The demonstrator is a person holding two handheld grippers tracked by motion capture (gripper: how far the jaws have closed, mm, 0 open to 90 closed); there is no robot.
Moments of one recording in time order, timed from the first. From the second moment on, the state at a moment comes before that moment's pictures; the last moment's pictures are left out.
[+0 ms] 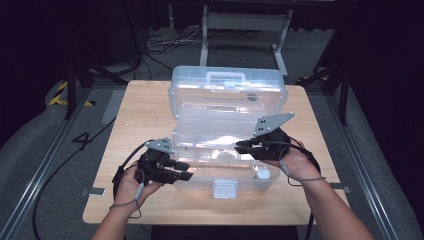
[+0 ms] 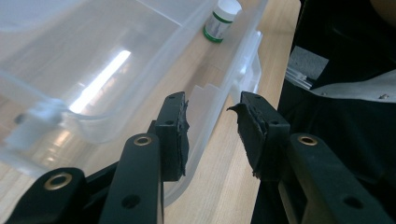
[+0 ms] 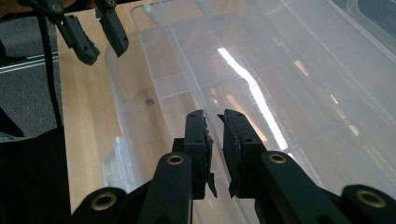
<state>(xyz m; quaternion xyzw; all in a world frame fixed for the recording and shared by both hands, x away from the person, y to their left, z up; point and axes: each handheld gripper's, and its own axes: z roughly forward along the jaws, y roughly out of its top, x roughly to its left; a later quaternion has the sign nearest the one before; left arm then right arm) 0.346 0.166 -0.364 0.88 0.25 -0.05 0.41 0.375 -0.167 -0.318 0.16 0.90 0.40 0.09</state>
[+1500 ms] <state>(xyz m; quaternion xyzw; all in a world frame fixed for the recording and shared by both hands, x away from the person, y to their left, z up) 0.388 0.211 -0.294 0.78 0.36 0.08 0.51 0.366 -0.170 -0.330 0.16 0.89 0.42 0.09</state>
